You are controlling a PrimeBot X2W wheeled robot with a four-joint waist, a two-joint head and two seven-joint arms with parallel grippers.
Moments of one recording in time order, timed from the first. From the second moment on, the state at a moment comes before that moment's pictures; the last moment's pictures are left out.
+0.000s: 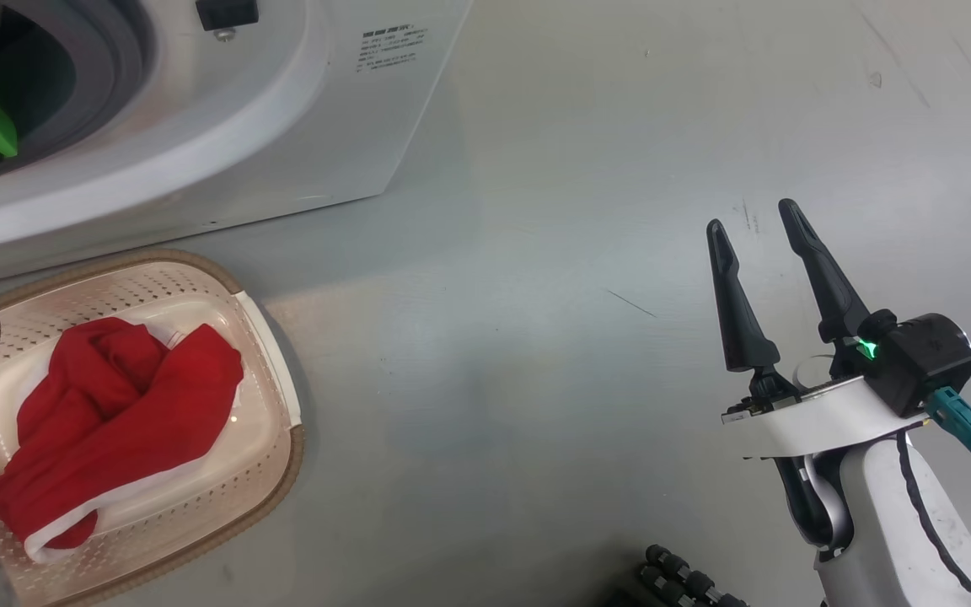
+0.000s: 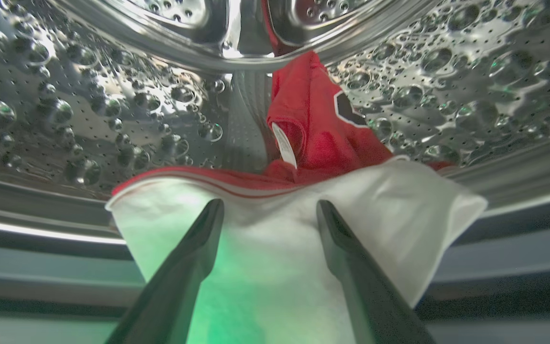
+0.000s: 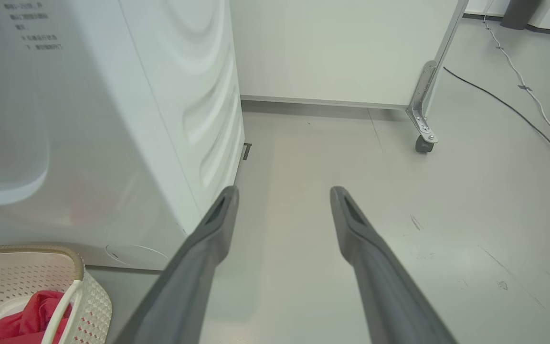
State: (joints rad) left arm -0.91 0.25 0.00 0.55 -0.35 0.09 0.27; right arm -0.20 -0.06 0.19 0.00 0.25 0.10 -0.24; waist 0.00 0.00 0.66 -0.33
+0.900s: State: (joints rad) left arm -1.06 0.25 -0.02 0.77 -0.34 0.07 0.30; right arm -0.24 -0.06 0.19 0.03 0.25 0.10 -0.25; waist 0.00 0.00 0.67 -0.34
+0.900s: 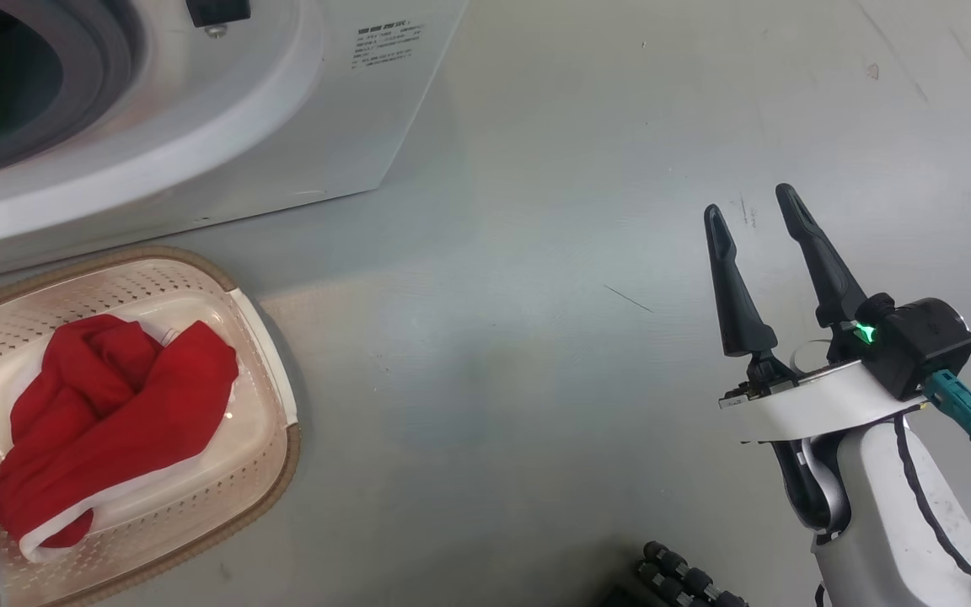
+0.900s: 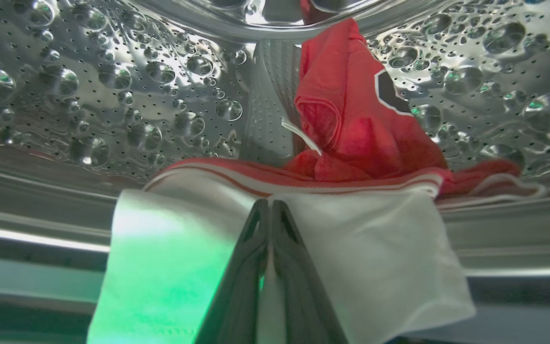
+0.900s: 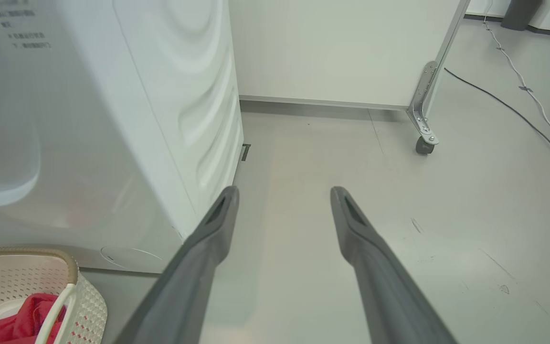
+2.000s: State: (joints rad) left arm -0.89 0.15 -0.11 0.95 -0.33 -0.07 0.03; right arm -0.23 -0.06 0.17 0.08 0.23 0.10 -0.25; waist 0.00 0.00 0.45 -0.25
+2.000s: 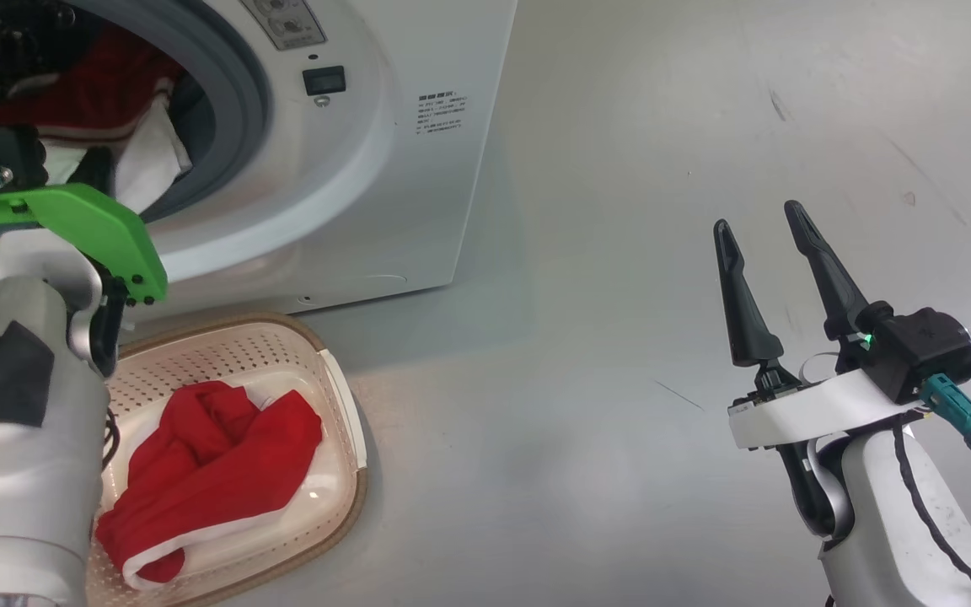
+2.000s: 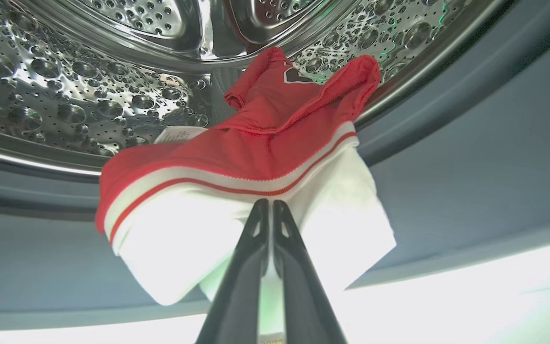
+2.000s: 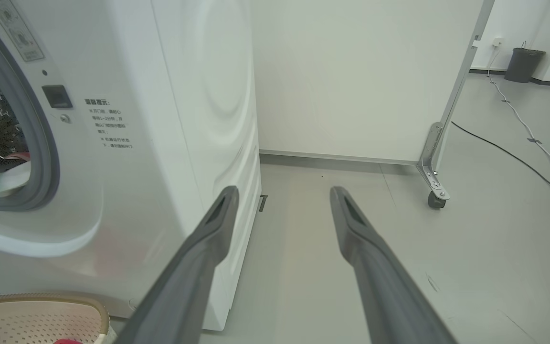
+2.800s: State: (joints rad) left arm -0.62 0.08 -0.16 1.00 -0.33 -0.11 -0.16; right arm -0.10 -0.07 0.14 0.12 0.22 0.10 -0.25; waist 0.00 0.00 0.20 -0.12
